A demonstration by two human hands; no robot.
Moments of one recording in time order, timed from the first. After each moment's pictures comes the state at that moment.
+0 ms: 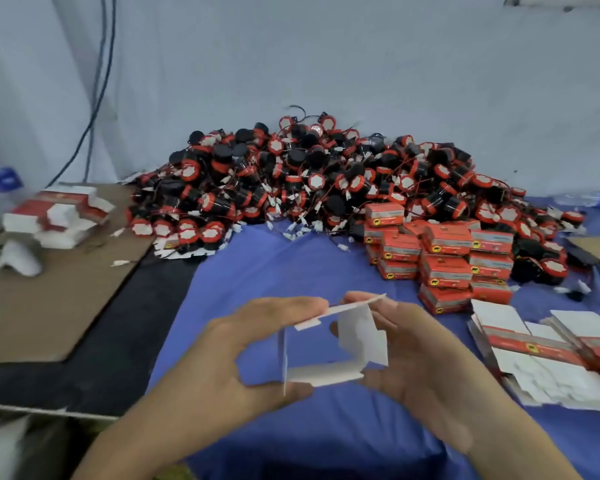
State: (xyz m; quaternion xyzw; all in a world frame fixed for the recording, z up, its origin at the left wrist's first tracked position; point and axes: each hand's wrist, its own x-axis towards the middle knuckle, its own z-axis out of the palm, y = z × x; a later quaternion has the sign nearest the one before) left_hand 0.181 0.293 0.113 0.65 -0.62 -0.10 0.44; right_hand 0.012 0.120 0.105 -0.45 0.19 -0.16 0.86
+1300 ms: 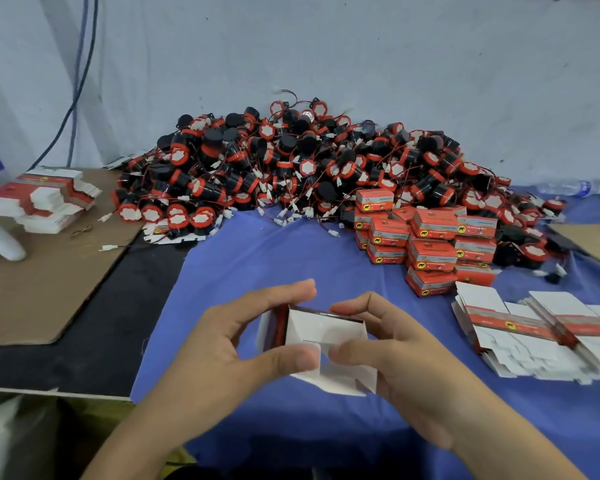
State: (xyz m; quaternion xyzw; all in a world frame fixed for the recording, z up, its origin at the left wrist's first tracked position) left_hand 0.163 0.299 0.102 0.64 -0.52 -0.18 0.53; right_hand 0.004 0.153 0.107 -0.58 0.27 -0.14 0.75
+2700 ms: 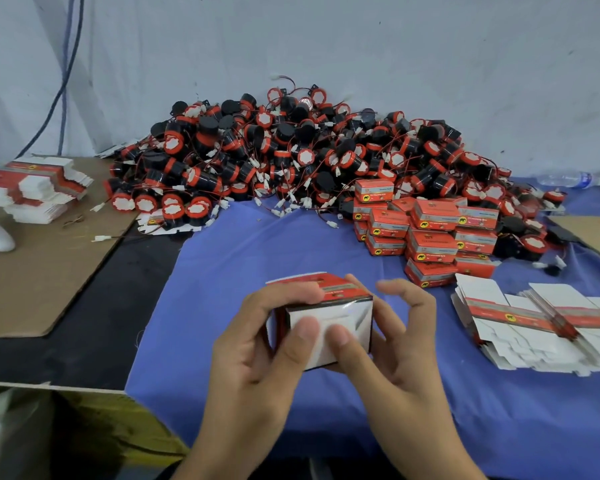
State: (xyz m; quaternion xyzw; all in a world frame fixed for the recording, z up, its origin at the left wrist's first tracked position) left_hand 0.114 0.276 0.080 0.51 -0.43 -0.11 0.74; right_hand 0.009 0.186 0.073 -0.59 0.12 -0.42 0.68
